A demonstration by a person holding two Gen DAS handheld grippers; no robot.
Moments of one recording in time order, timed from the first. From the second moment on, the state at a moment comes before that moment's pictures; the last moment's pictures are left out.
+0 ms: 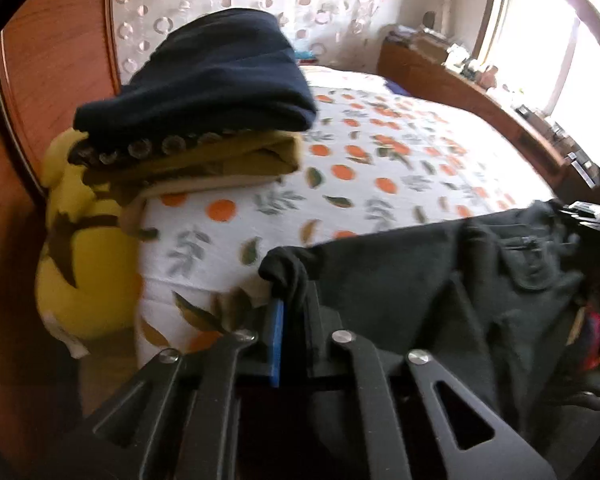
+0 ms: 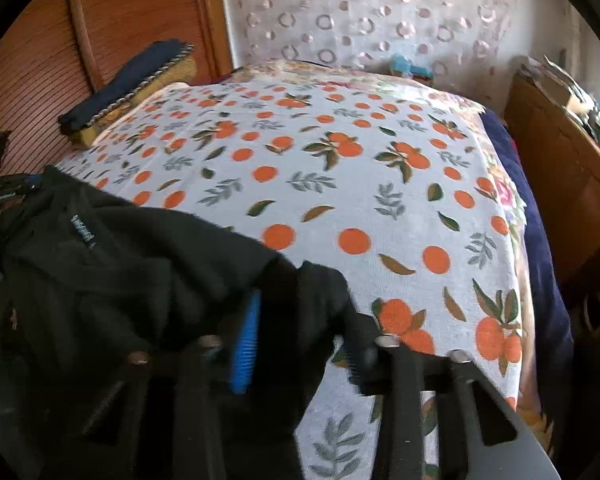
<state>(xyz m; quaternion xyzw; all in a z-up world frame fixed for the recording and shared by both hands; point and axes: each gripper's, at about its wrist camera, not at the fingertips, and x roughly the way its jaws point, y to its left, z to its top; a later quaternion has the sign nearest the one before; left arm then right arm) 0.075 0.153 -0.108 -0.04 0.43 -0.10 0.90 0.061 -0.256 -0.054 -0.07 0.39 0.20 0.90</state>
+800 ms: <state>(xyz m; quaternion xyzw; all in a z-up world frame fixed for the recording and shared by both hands) -0.036 0.127 0.187 -0.02 0.04 -0.13 0.99 -0.122 -0.308 0.230 -0.07 0.04 0.24 0.97</state>
